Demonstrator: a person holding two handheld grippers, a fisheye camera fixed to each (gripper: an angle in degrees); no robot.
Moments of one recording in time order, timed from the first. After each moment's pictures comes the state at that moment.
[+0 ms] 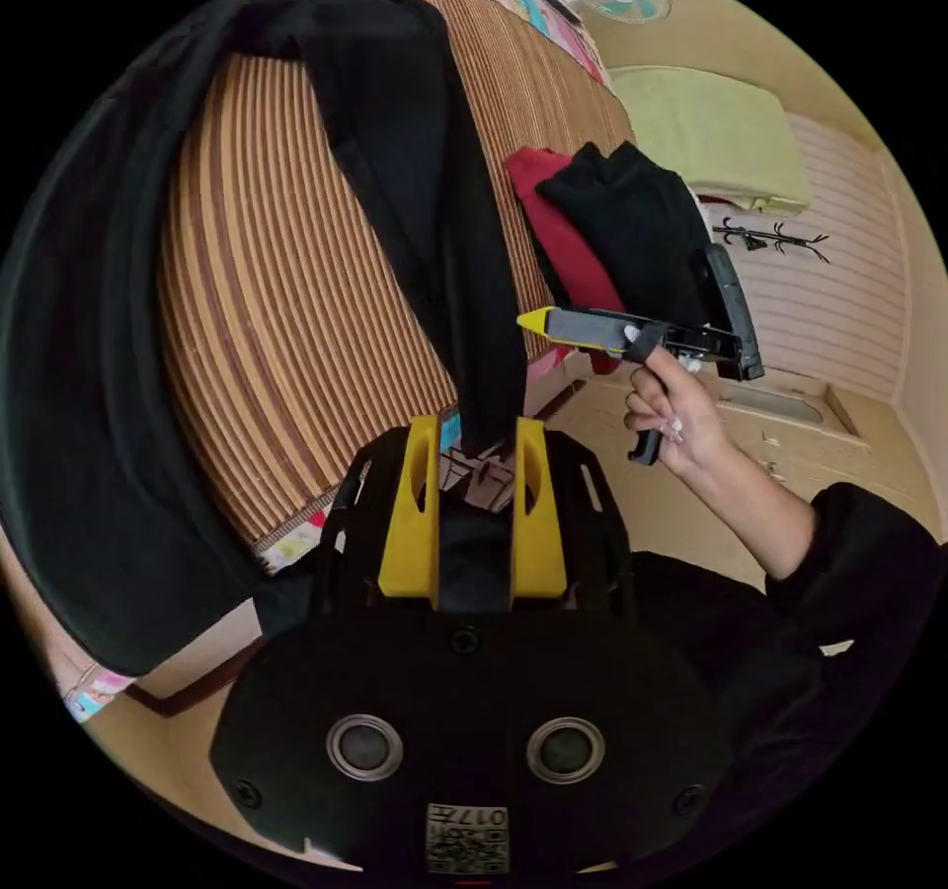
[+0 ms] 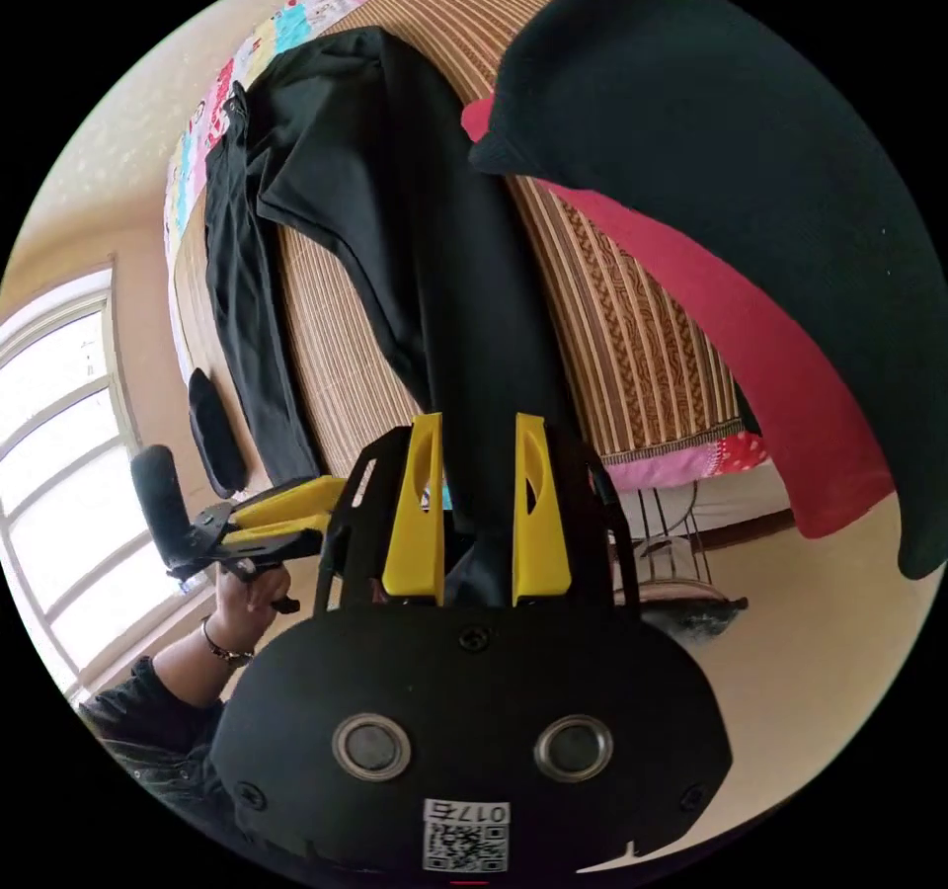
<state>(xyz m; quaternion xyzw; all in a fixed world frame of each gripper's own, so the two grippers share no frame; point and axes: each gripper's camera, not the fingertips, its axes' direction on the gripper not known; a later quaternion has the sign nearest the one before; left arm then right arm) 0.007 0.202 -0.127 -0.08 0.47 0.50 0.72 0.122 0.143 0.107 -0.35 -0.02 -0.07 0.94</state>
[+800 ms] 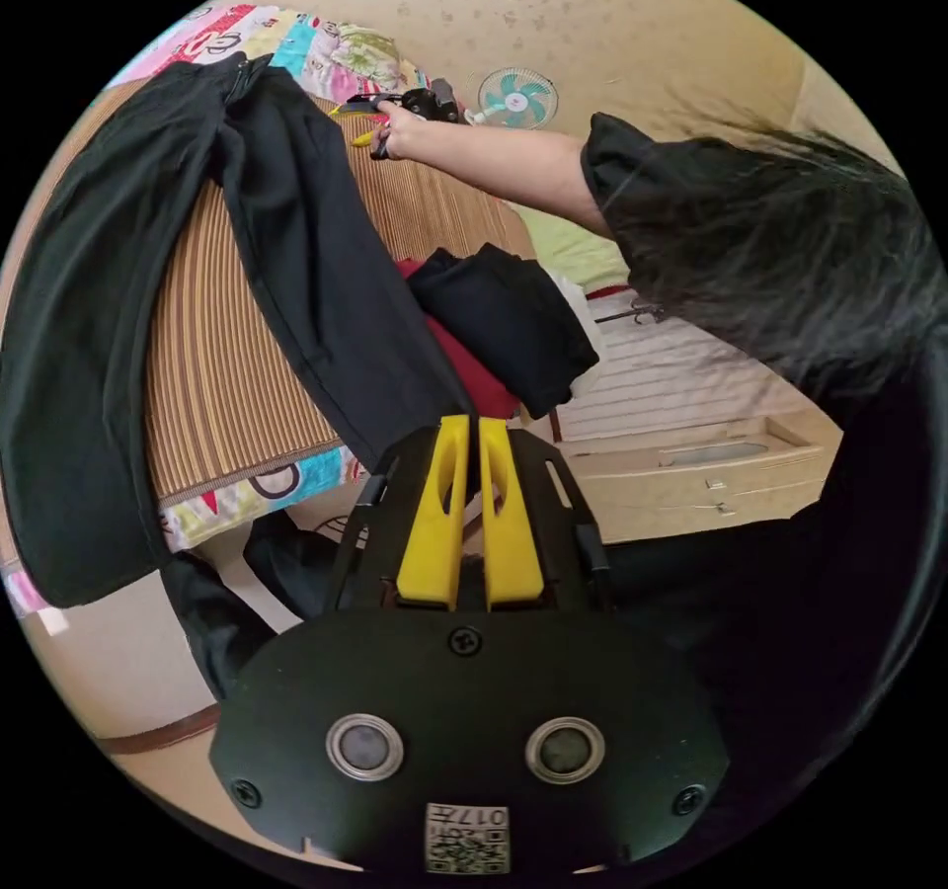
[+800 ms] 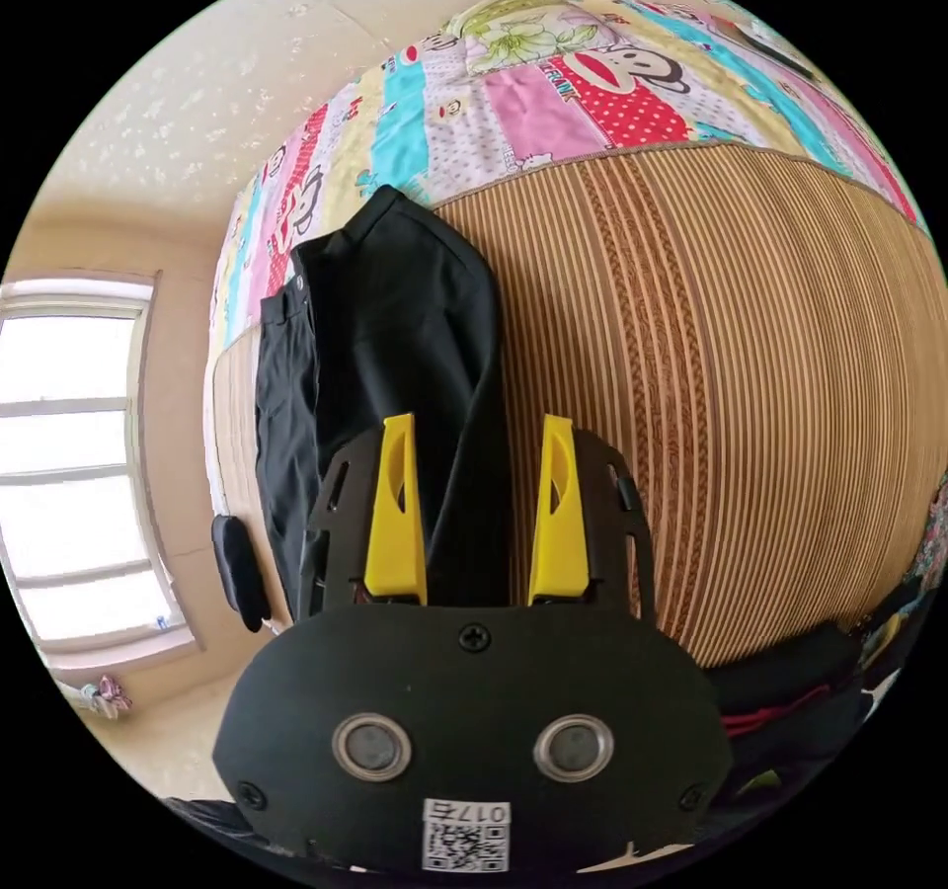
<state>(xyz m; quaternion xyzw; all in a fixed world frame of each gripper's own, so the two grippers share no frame) -0.254 0.193 -0.239 0.06 0.62 0.40 0.67 -0.051 -0.142 0.288 -0.25 -0.04 -0.19 0.95</state>
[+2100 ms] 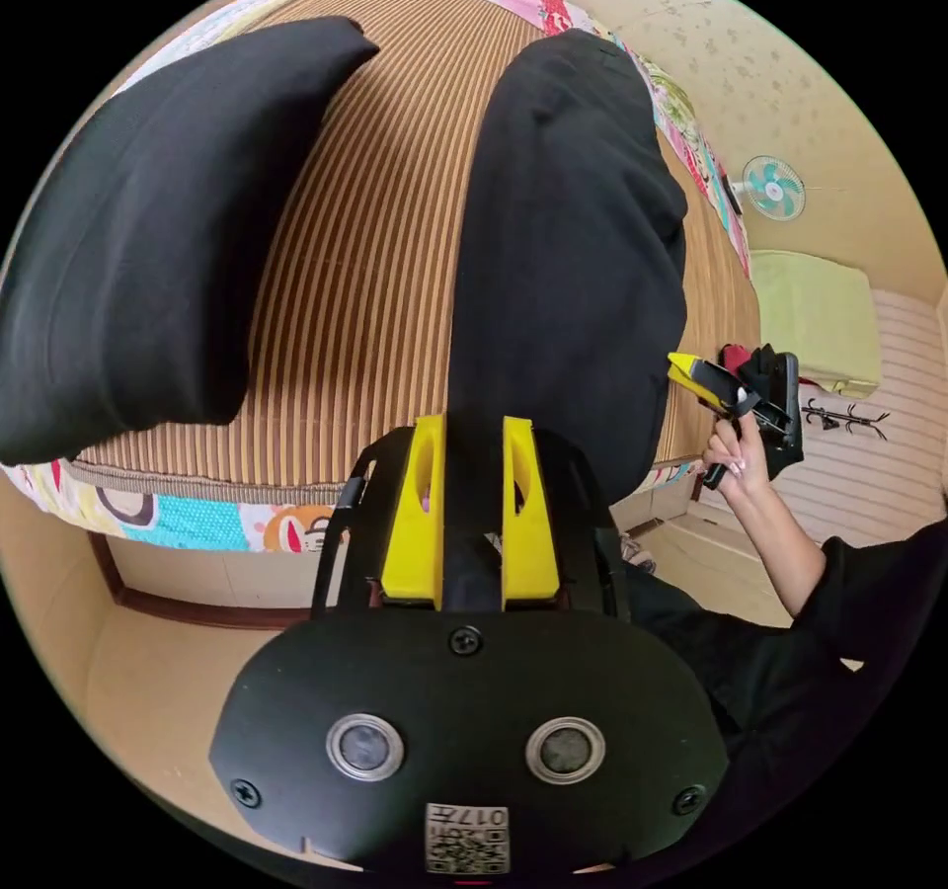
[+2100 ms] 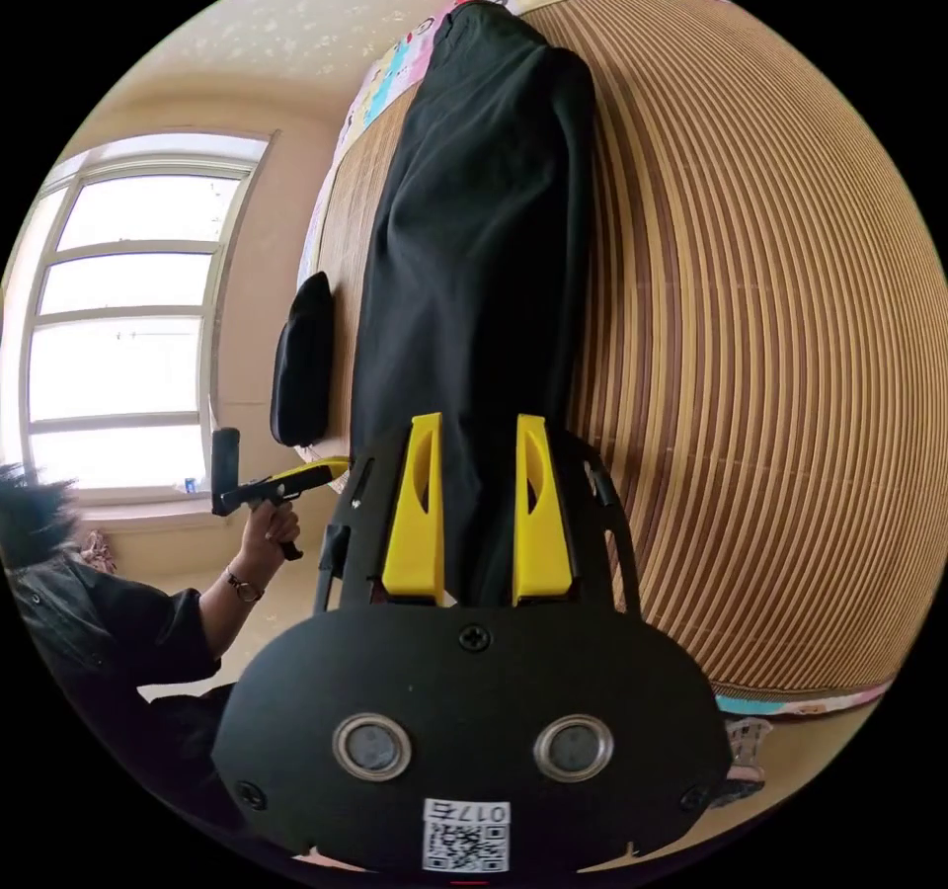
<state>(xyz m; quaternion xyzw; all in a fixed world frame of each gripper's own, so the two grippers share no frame) -0.485 -0.111 -0.126 0.02 0.45 0.26 0.85 -0.003 0.265 0.246 -0.33 -0.20 -0.23 0.89</state>
